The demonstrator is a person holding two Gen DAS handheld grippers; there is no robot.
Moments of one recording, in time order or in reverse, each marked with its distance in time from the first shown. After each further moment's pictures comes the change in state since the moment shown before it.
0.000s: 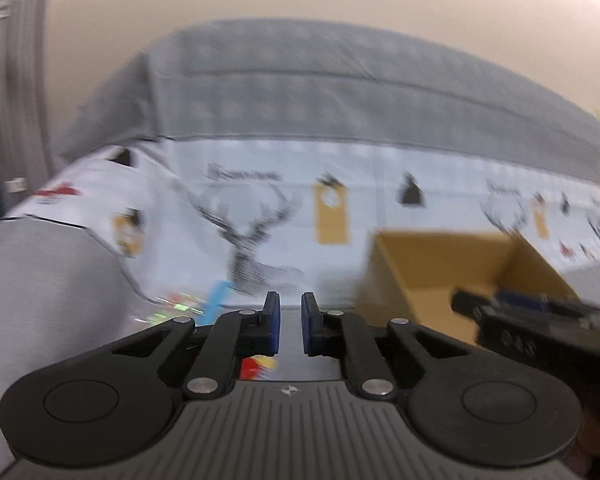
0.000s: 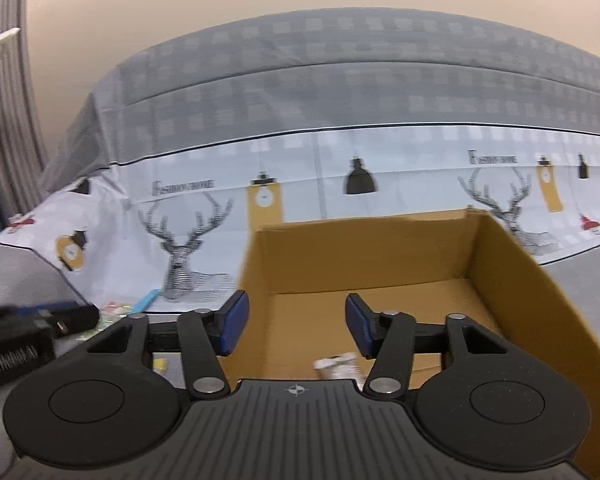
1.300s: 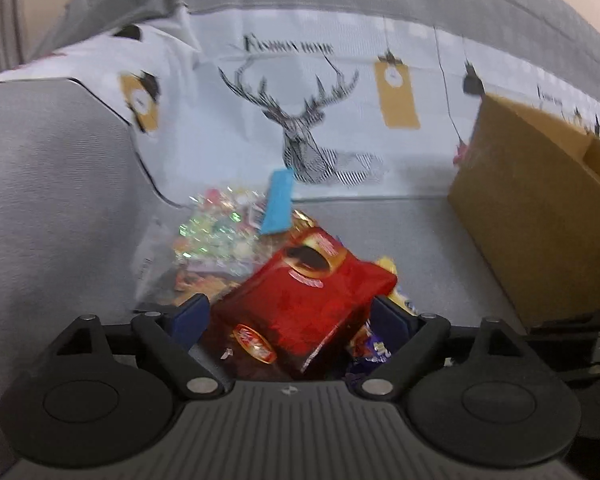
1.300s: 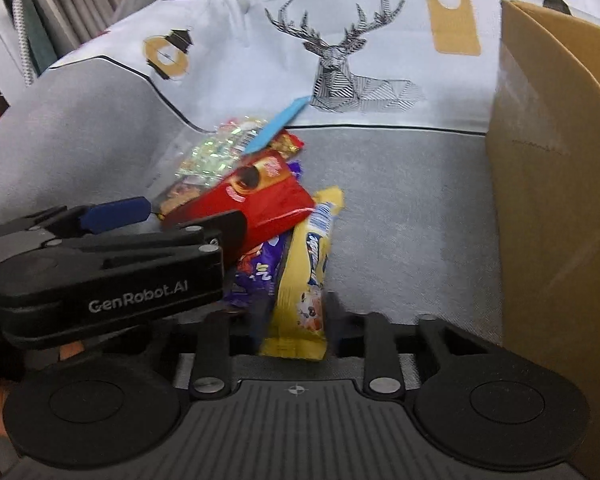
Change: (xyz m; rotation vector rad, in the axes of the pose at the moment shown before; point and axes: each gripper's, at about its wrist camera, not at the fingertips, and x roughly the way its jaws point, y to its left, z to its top) left arm 0.131 0.086 -0.078 0.101 0.231 -0.047; right arm 0.127 0.116 -0.081 -0.046 0.474 0.243
